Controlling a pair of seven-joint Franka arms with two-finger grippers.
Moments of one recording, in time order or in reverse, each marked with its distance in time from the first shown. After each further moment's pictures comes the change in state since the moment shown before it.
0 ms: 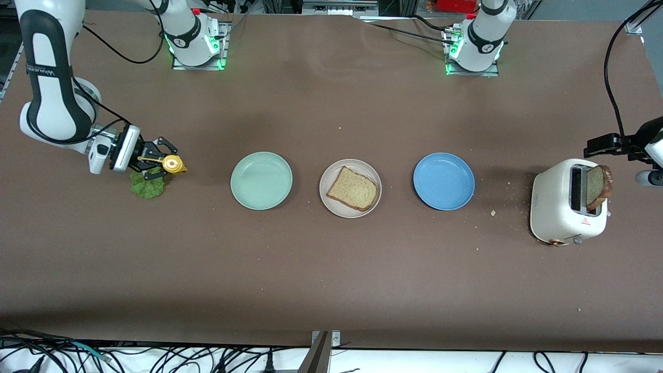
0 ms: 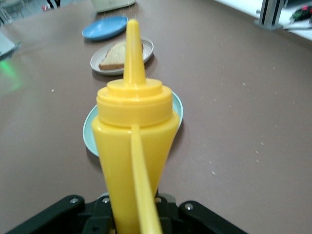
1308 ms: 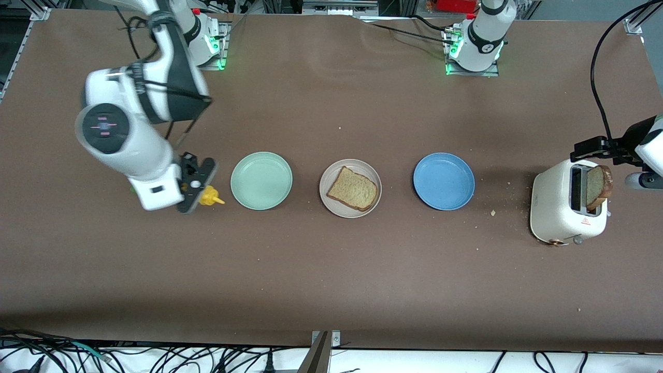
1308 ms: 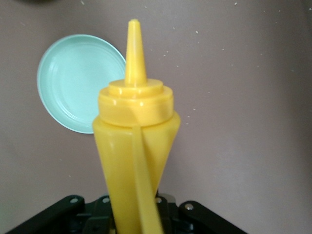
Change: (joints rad) left arm -0.027 -0.001 -0.013 0.009 -0.060 0.019 -0.055; right arm 0.052 0.013 0.328 0.732 -1.189 -0.056 1.325
